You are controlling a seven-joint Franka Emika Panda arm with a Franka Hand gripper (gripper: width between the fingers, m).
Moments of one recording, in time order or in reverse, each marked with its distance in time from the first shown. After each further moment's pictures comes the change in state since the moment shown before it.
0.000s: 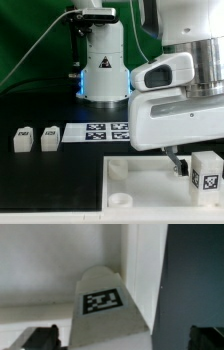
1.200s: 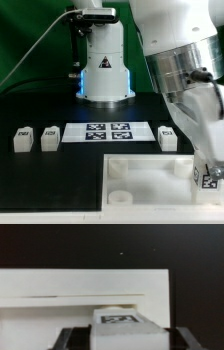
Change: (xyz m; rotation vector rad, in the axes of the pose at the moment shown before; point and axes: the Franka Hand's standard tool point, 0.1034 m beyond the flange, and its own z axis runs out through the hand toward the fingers) arm -0.001 0.004 0.001 0.114 -0.103 1.602
